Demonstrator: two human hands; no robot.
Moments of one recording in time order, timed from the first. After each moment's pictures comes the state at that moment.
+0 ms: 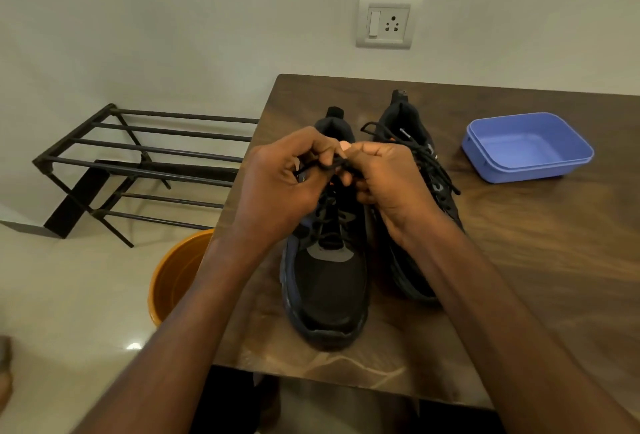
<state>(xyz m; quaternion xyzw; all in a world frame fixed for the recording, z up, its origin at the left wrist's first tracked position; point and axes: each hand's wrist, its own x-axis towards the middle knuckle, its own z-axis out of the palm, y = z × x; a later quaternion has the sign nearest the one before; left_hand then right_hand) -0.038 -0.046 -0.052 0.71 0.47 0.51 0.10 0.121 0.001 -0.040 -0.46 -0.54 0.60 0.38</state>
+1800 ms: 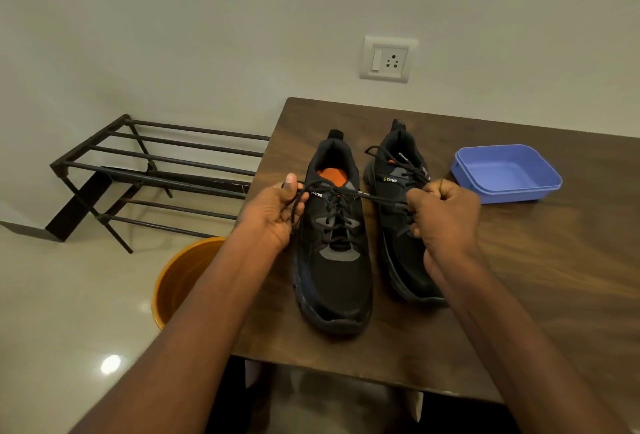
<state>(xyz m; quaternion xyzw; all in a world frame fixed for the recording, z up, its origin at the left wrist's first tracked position) -0.047 -0.044 -0.062 0.06 0.55 0.60 0.58 0.162 -0.029 -0.033 -0.63 -0.42 0.44 0.49</state>
